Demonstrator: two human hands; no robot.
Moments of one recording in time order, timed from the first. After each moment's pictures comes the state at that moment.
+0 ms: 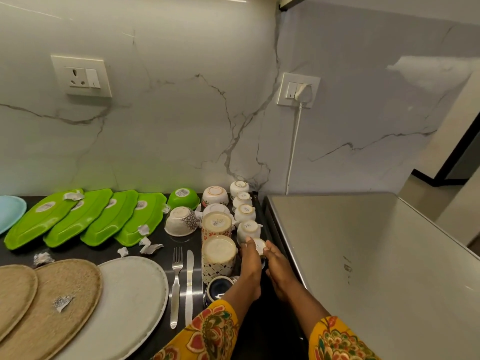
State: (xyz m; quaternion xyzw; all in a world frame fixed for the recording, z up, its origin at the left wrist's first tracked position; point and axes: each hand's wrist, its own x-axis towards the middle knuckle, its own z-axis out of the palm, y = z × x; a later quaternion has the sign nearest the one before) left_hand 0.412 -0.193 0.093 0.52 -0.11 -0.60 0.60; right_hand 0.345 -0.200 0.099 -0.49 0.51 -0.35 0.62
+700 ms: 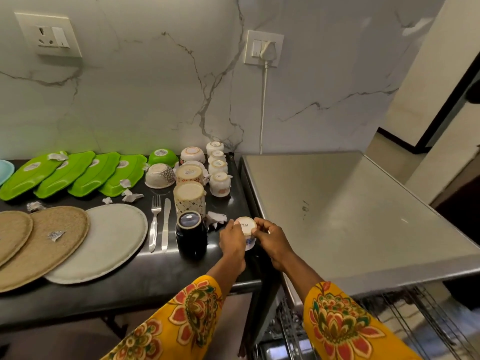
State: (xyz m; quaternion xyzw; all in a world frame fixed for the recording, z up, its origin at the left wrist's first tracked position) left_hand 0.338 -0.099 0.083 0.65 -0.14 -0.49 0.57; right_hand 0.247 -0.111 0.092 -0.55 0.55 -0.33 0.54
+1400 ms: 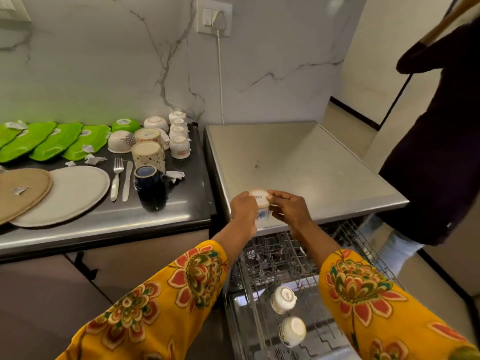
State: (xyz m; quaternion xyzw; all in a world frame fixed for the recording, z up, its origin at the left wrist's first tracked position) left_hand 0.180 -0.017 0.127 0.61 -0.19 -0.55 0.54; right_hand 0.076 -0.027 0.126 -0.44 0.56 -0.44 0.55
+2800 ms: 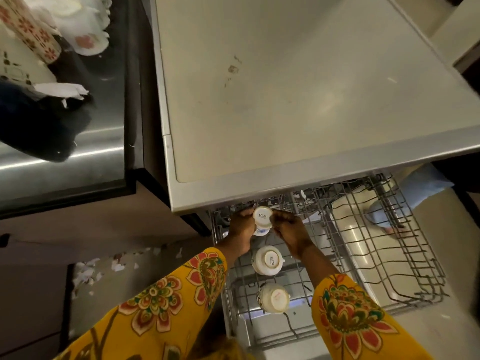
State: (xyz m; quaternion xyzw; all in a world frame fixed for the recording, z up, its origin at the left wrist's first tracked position) left_hand 0.091 -0.058 -0.113 0.70 -0.14 -0.61 0.36; right_hand -0.022 -0.071 -0.147 -0.32 0.67 -0.25 0.62
